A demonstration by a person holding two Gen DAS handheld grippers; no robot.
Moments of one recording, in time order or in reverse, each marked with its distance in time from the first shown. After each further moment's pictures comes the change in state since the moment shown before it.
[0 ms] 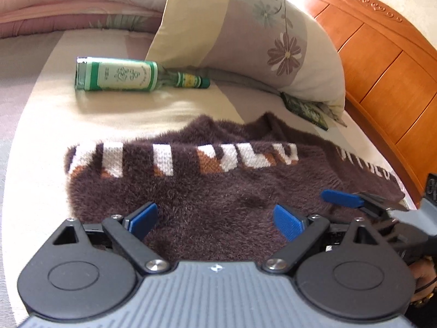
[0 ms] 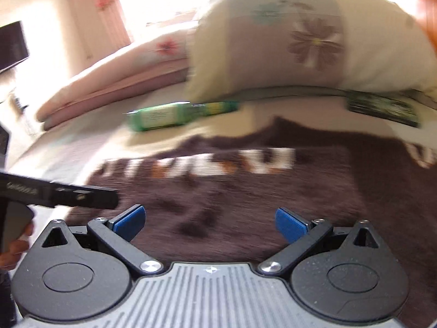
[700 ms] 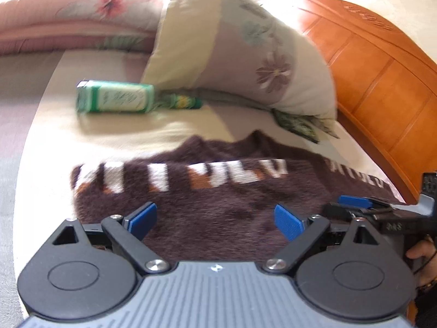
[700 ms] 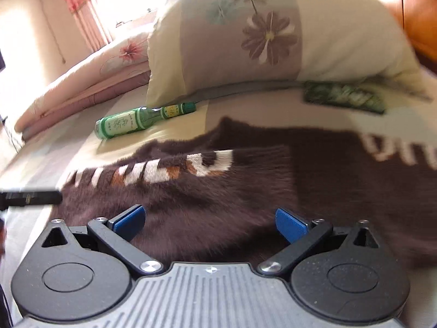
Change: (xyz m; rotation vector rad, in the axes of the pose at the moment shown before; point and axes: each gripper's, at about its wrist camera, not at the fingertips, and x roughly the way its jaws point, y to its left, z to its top) left arm -0.028 -0.016 0.003 0.039 -0.068 -0.027; right arm -0.040 -0.051 0.009 0.066 0.030 -0.126
